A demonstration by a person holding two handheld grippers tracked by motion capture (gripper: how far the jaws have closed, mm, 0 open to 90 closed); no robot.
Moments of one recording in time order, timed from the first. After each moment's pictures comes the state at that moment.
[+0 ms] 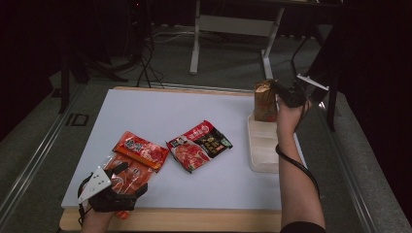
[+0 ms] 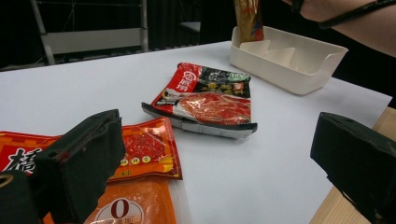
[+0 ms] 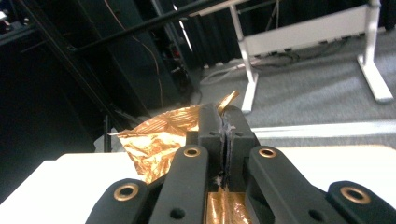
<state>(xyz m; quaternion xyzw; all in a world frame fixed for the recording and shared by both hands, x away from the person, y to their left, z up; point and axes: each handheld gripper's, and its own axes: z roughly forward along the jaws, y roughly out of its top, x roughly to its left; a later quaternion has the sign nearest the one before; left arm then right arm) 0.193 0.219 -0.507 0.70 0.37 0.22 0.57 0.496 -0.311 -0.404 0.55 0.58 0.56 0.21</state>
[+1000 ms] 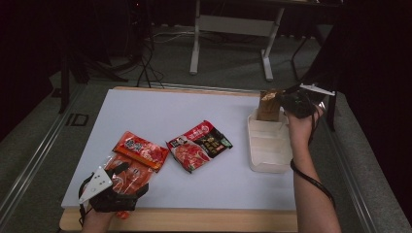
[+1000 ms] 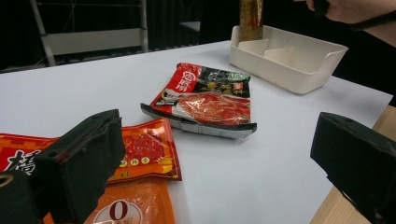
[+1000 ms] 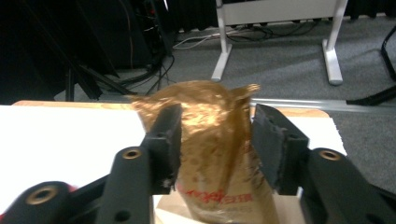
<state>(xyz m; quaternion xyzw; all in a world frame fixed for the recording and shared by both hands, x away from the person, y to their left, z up) 0.193 0.217 -0.506 0.70 0.36 0.22 0.57 0.463 -0.329 -0.405 0.55 0.65 0.47 0.25</state>
